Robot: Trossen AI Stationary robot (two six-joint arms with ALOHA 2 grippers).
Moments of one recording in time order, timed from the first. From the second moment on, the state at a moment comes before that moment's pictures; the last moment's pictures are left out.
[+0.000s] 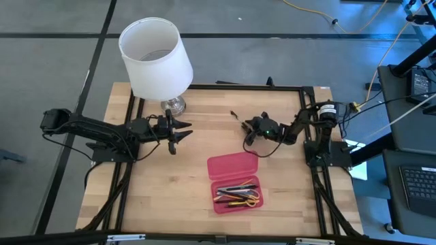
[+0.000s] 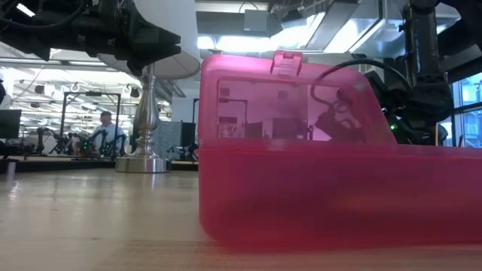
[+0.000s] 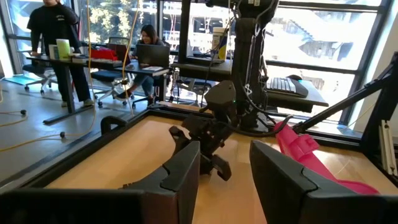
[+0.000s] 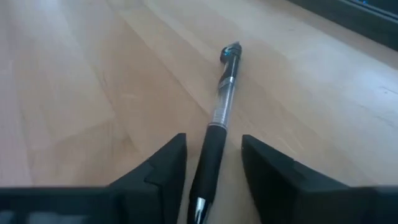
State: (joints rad) left arm 0.00 0.89 0.23 0.70 -0.23 -0.11; right arm -0.28 1.93 0.34 1.04 0.30 0.13
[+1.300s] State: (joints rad) left arm 0.00 0.89 0.23 0.70 -0.23 -0.11; right arm -0.27 1.32 0.33 0.74 0.35 -0.12
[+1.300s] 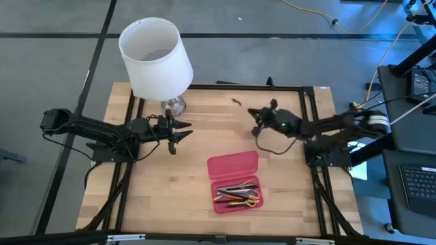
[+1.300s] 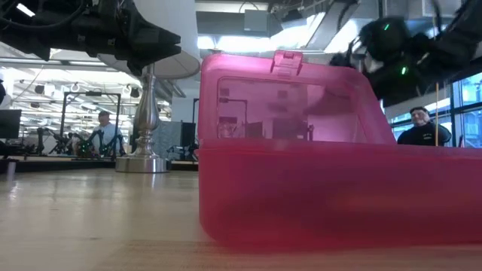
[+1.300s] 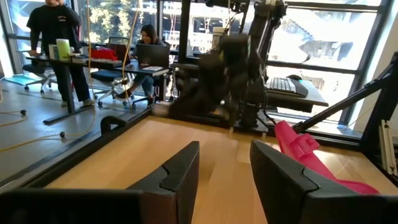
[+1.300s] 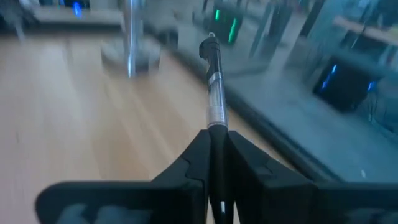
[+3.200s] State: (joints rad) left arm 0.00 0.89 0.23 0.70 -0.23 -0.11; right arm 0.73 1.63 0.78 0.10 0.61 0.42
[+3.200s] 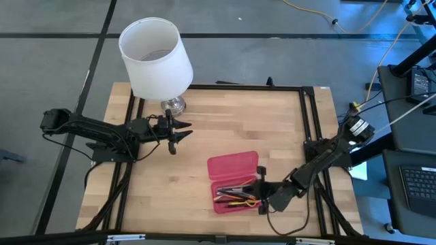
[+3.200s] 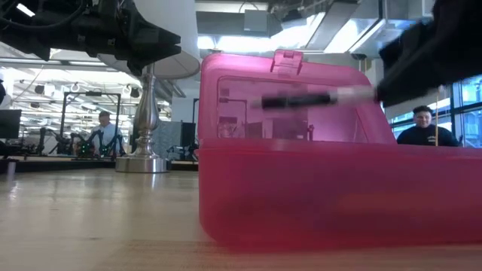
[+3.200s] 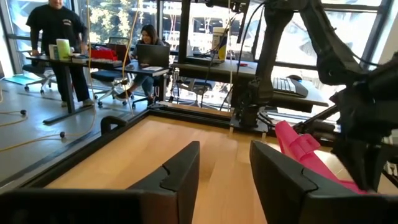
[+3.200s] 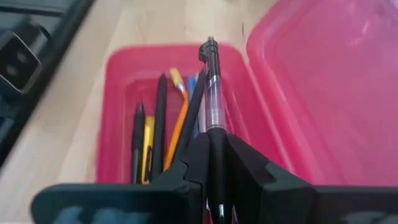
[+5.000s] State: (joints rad) left arm -0.07 0.90 0.26 0.76 -0.05 -0.16; right arm 0.79 1.16 0.71 -0.54 0.66 0.60
